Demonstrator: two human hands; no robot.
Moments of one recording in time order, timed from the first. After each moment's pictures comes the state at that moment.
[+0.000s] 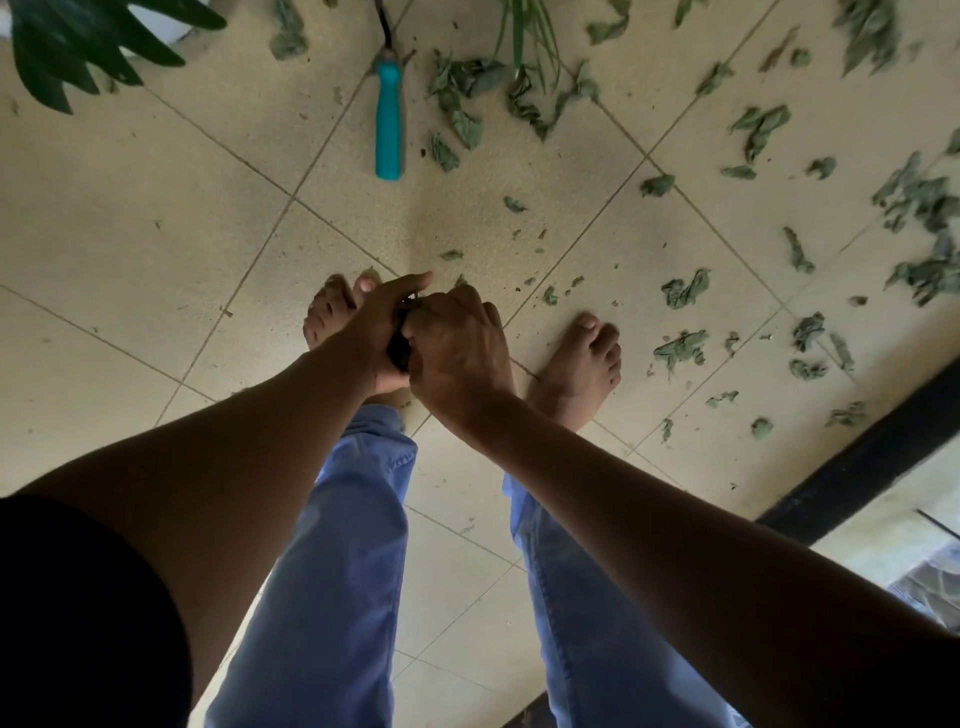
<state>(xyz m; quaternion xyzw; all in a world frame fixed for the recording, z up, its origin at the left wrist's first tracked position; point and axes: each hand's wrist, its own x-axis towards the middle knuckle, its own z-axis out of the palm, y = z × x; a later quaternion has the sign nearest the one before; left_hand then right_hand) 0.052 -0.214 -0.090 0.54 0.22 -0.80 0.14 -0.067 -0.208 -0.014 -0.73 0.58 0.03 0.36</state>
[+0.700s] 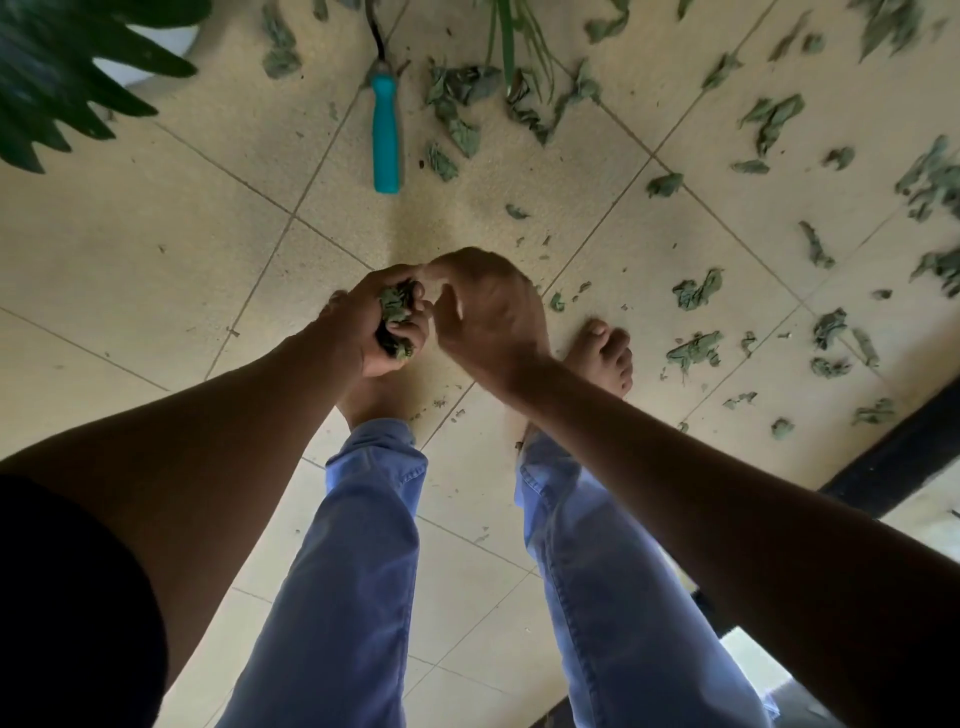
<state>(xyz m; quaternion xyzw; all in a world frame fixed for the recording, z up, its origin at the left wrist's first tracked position) 0.066 -0.245 -0.106 0.54 0.25 -0.79 0.17 -0.088 -0.253 -0.032 -0.70 0.61 -0.09 0.37</state>
